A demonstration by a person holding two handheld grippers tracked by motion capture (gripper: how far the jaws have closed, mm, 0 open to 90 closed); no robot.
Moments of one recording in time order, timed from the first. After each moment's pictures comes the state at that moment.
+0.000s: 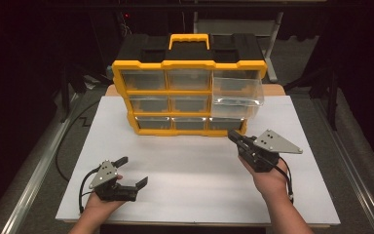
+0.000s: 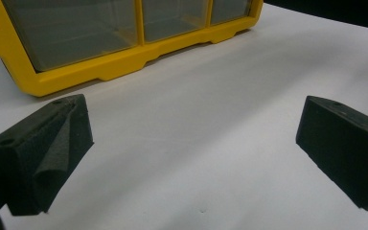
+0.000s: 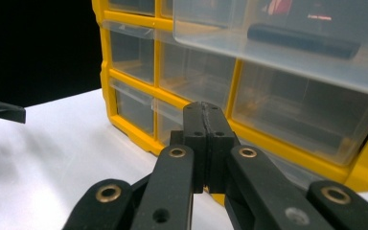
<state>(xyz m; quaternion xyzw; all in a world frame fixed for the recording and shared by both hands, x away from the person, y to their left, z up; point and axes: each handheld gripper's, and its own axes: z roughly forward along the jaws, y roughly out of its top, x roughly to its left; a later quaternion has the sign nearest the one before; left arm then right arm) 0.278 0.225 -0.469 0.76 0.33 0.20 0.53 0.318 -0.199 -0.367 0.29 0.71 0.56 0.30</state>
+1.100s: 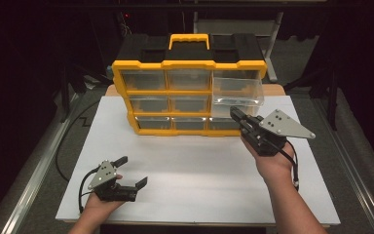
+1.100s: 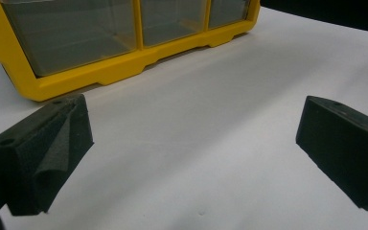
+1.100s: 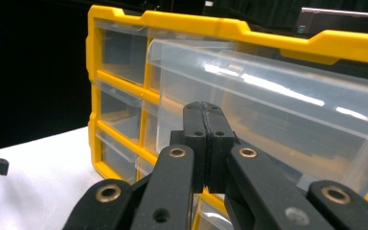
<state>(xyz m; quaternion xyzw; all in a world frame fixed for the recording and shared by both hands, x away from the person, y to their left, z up) 0.277 0.226 -0.468 0.75 0.33 0.20 0.53 0.321 -0.192 -0.306 0.27 0.69 0.58 0.35</state>
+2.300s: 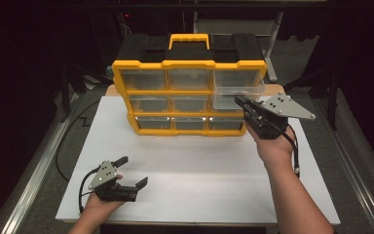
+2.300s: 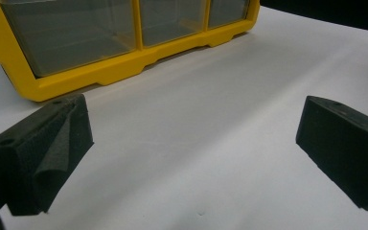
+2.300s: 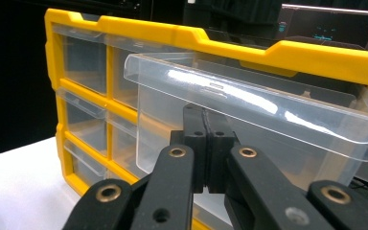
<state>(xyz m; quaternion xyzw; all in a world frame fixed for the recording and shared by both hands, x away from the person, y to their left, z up) 0.277 0.225 -0.468 0.76 0.33 0.20 0.53 0.353 -0.198 -0.293 0.30 0.68 0.57 0.36</state>
